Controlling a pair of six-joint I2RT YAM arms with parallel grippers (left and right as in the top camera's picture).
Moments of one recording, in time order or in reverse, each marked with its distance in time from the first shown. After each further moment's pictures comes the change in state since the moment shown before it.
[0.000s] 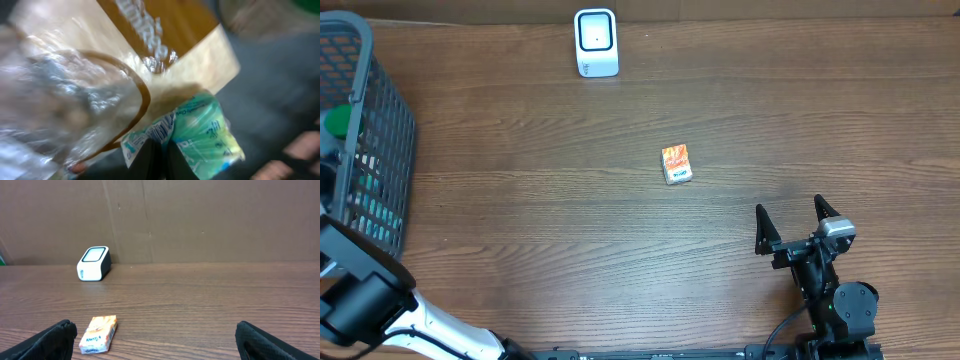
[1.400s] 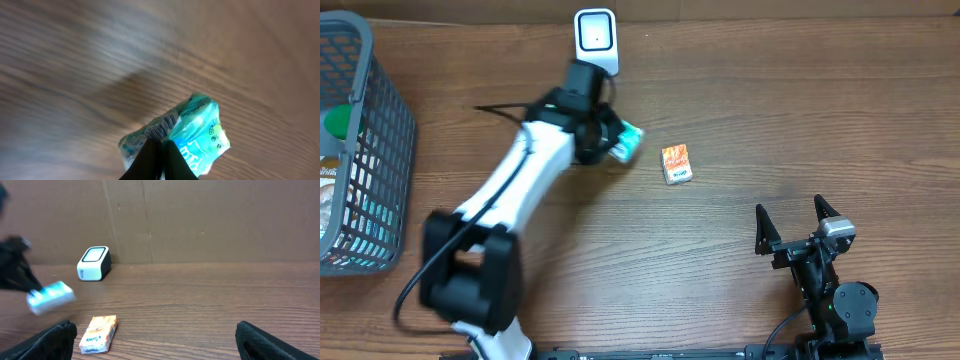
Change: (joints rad) left arm -1.121 -0.128 -0.235 0.165 0.115 -0.875; right arm 0.000 0.000 0.000 0.000 0.000 0.000
